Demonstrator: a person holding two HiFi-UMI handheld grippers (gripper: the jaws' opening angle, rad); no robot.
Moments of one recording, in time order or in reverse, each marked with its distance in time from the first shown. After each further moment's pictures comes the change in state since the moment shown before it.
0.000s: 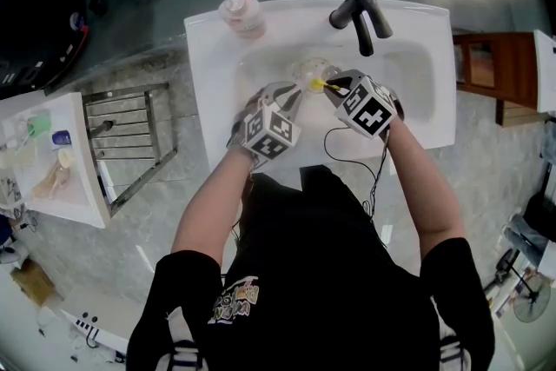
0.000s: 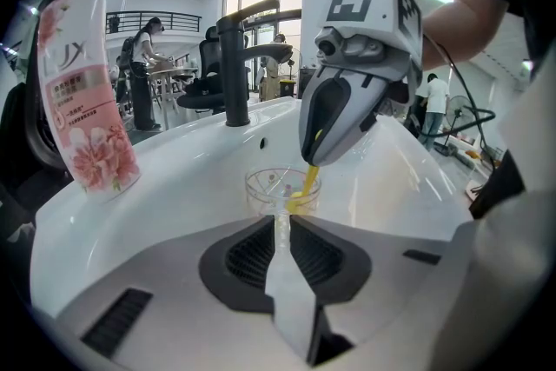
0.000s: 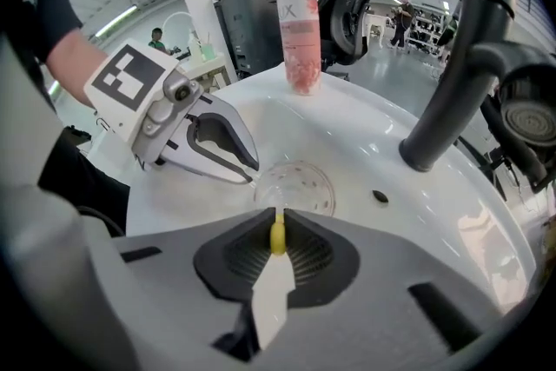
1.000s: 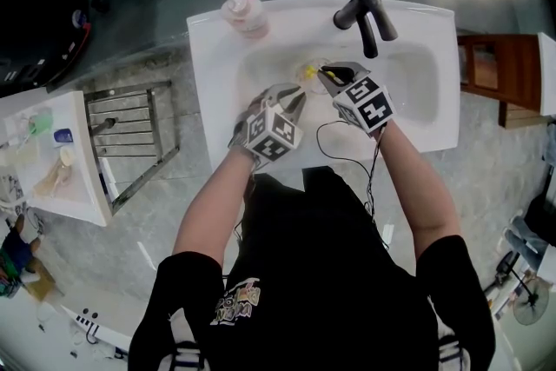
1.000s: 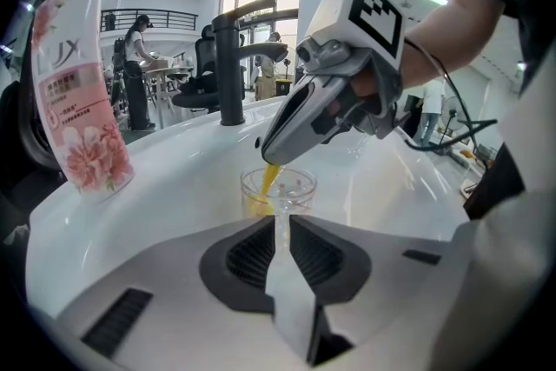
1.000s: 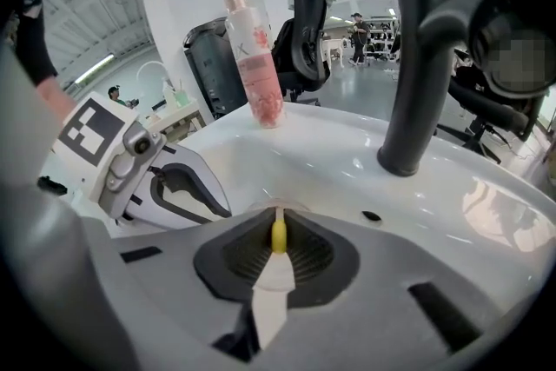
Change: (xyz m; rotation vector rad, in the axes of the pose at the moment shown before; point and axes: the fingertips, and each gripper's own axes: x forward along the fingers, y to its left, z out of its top) left arm 0.000 -0.006 0.000 0.008 0.003 -0.032; right arm 0.008 -0.027 0.033 0.226 -0.249 -0.062
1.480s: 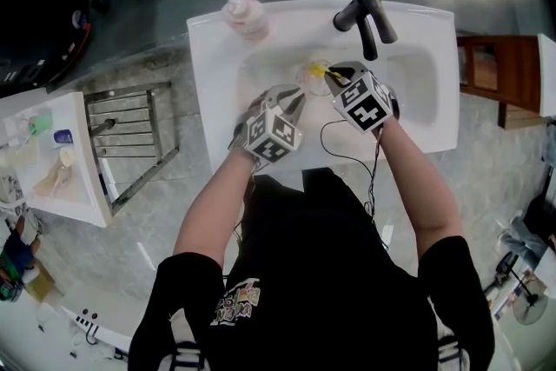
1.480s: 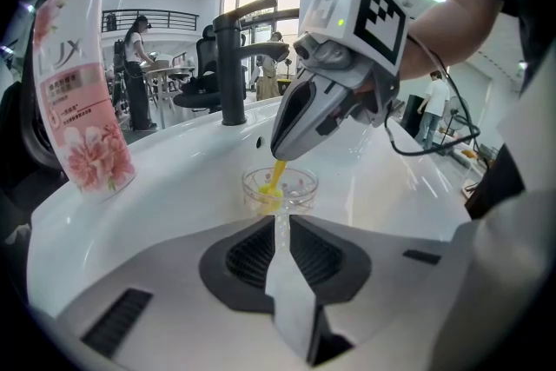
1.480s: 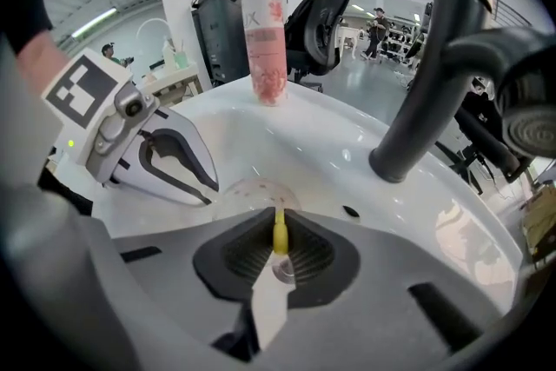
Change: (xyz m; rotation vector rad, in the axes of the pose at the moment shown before) left arm 0.001 0.002 0.000 0.001 0.001 0.010; right arm -0.004 -0.014 -0.013 -0.167 0.168 -0.096
